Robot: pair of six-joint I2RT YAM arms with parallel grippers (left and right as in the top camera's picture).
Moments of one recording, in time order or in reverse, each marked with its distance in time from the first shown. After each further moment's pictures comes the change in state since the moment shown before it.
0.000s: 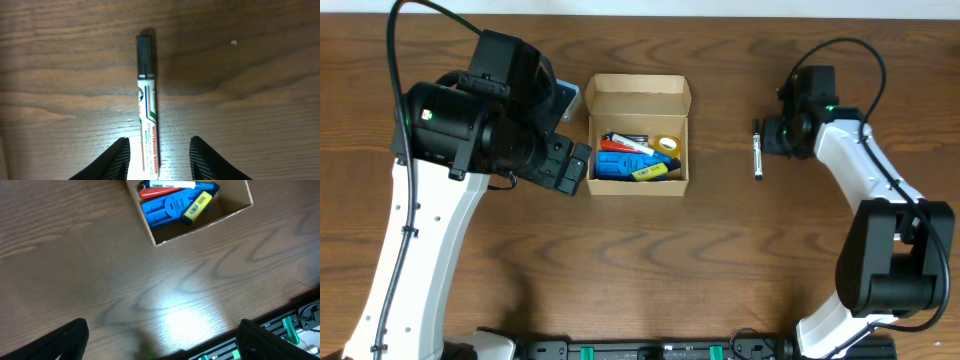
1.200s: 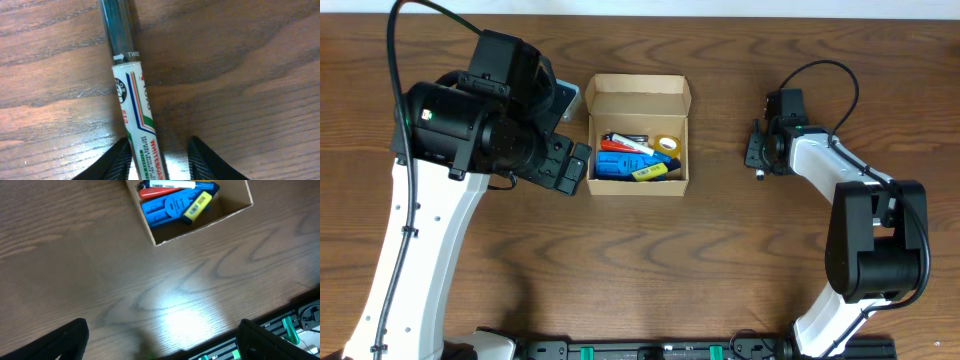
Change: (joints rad) left arm 0.000 0.000 0.000 0.000 0.000 0.000; right arm 0.059 0.081 -0.117 0.153 0.115 0.143
